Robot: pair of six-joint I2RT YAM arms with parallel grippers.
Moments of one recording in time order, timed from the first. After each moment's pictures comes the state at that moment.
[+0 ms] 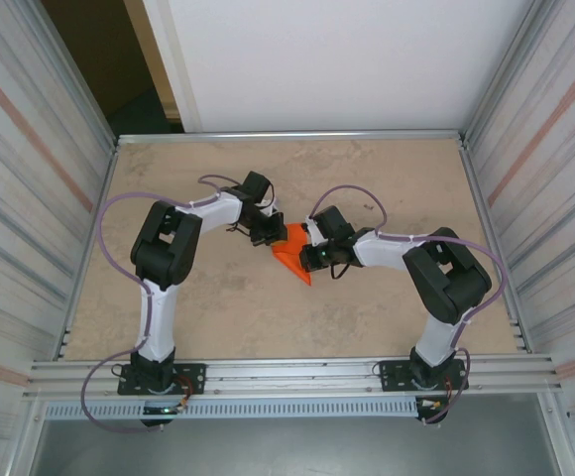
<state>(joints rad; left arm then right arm) -0.48 2.13 1.45 -0.54 0.53 -0.57 0.63 1.77 0.91 -0.14 -0.27 0.36</state>
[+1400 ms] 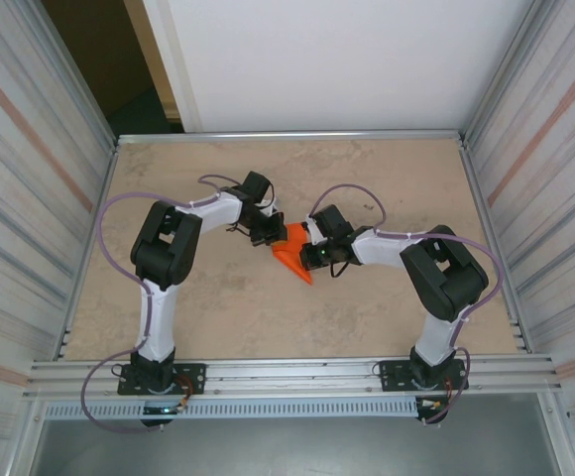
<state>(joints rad) -0.48 2.13 1.45 -0.54 0.53 -0.57 0.63 1.79 0.94 -0.15 -0.25 0.35</state>
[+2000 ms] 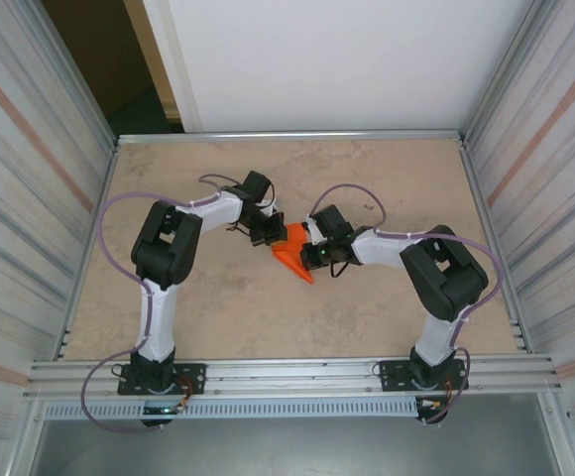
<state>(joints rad) -0.48 2.13 1.46 -0.57 0.53 -0.57 0.63 1.79 0.94 -0.15 -0.24 0.35</state>
